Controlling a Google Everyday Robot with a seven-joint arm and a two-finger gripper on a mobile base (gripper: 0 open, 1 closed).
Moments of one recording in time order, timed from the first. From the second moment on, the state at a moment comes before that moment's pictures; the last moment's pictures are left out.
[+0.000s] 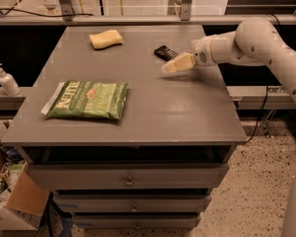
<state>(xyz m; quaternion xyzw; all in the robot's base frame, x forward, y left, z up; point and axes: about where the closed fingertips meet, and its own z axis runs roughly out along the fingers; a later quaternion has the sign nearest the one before) 0.771 -0.117 0.833 -0.38 0.77 0.20 0.47</state>
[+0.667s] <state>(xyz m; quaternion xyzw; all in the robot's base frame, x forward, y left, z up) 0.782 -0.111 0.849 -0.44 0.74 0.18 0.48</state>
